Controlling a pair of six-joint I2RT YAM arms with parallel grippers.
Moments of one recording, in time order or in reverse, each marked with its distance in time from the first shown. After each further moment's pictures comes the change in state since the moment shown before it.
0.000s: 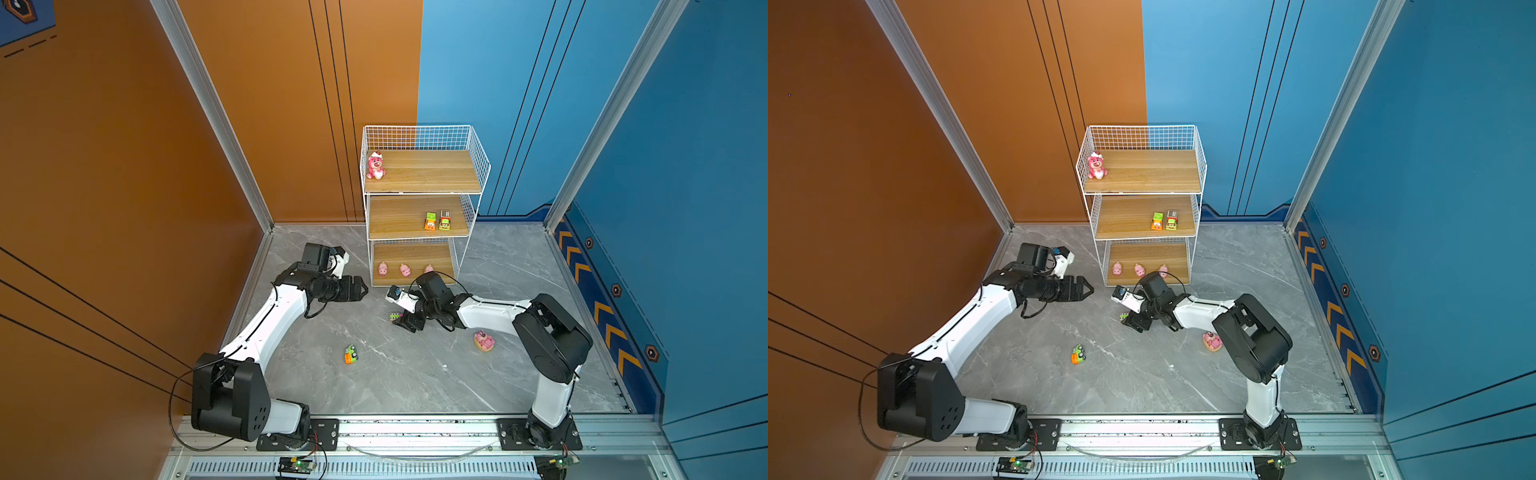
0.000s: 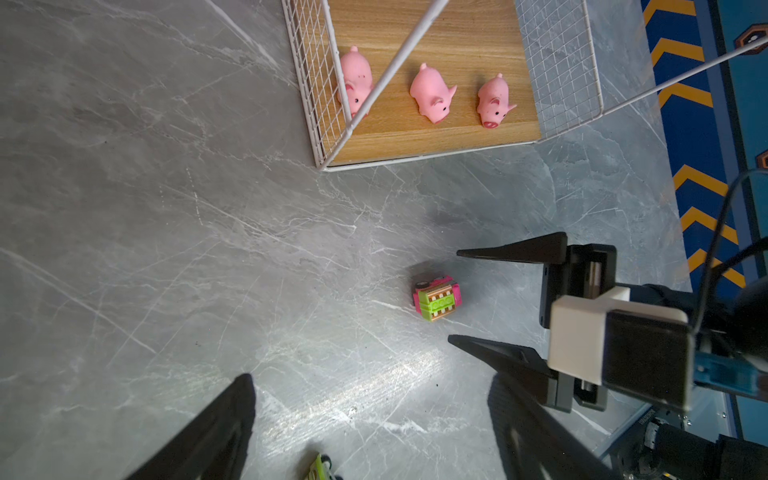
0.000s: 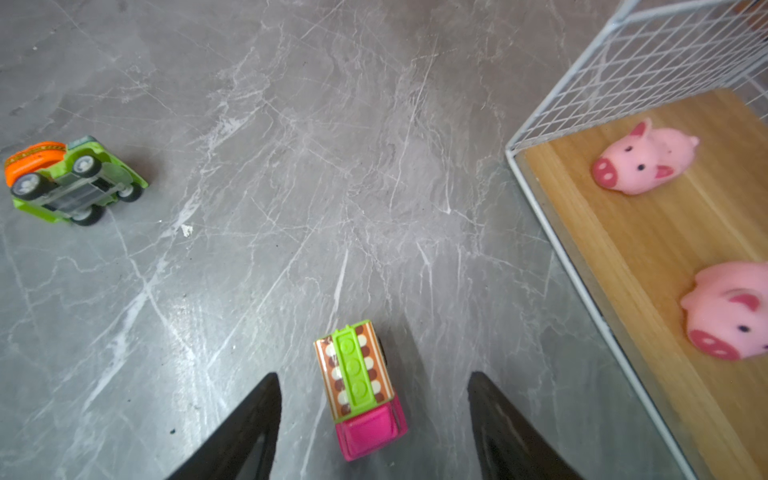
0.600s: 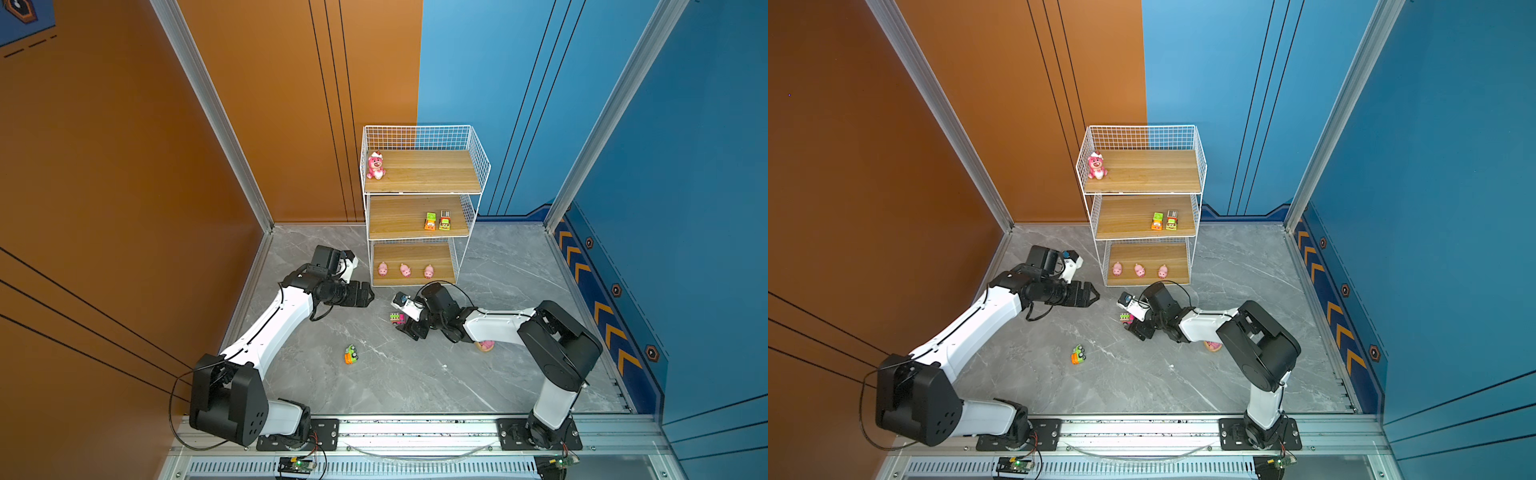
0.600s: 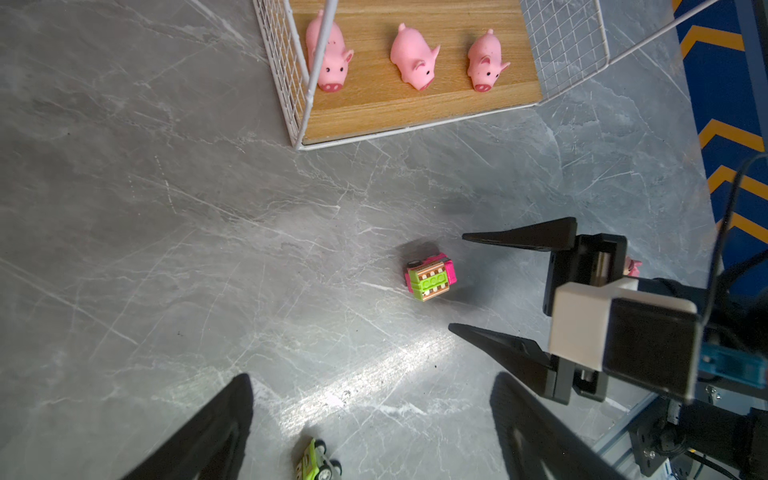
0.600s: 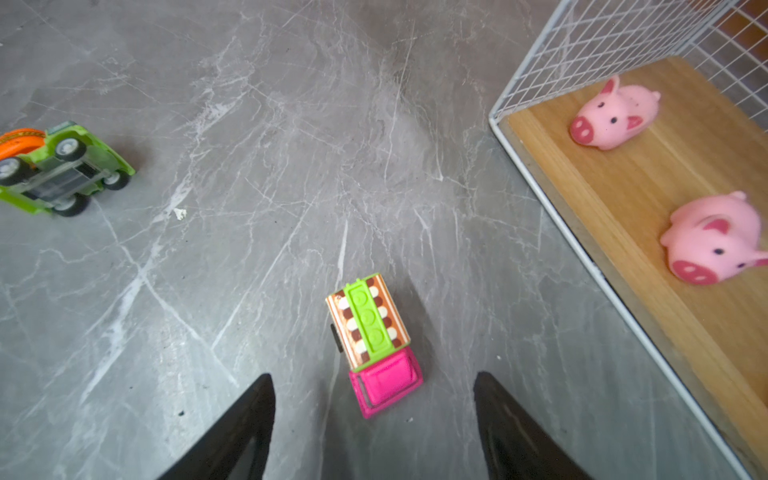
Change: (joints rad) left arm -0.076 -0.009 0.000 -0.035 -0.054 0.019; right arm 0.022 -0.077 -0.180 0.200 0.088 0.089
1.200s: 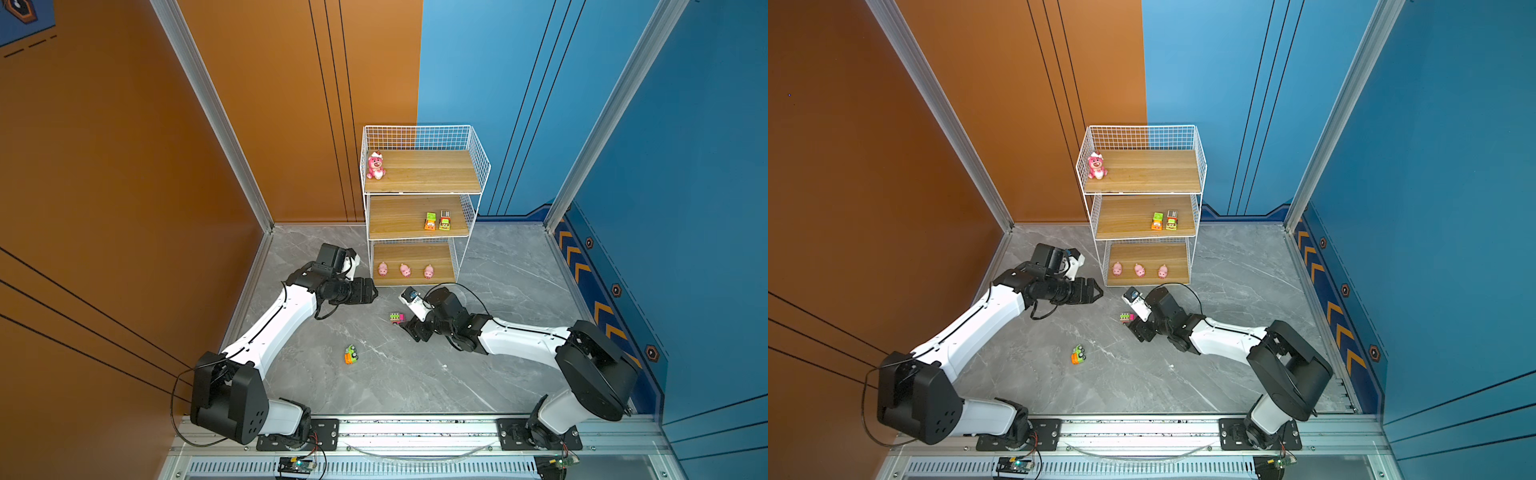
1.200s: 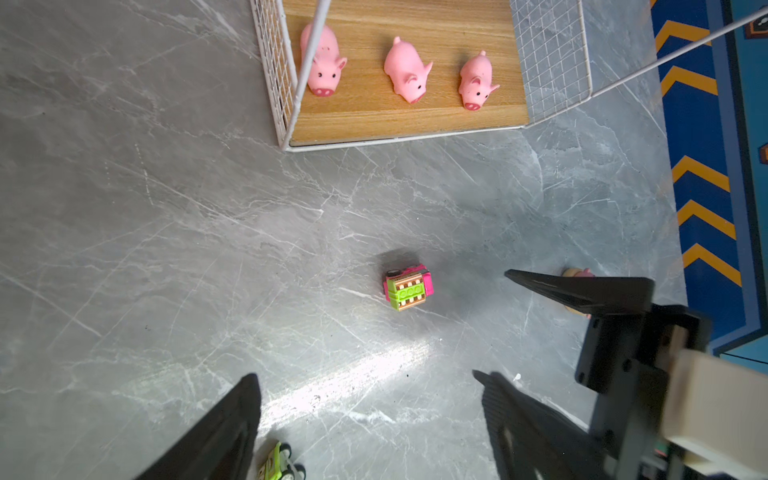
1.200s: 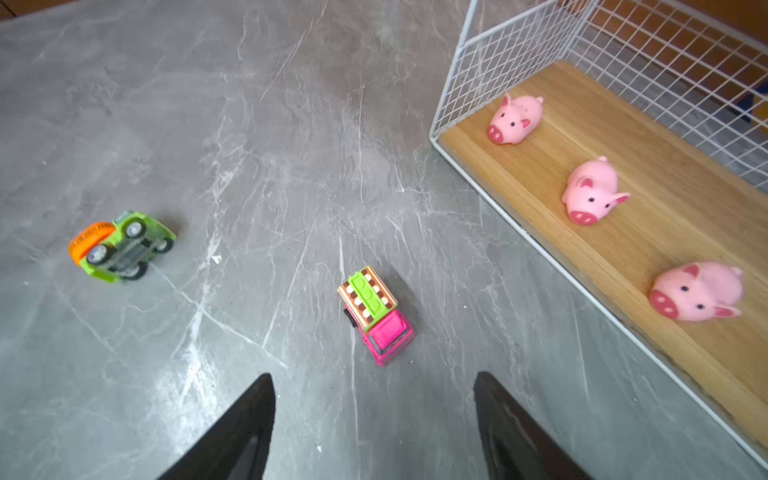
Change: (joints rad) left arm -0.055 0.006 0.031 0.002 -0.018 -0.108; right arm 0.064 -0.195 -0.092 -0.049 0.147 0.200
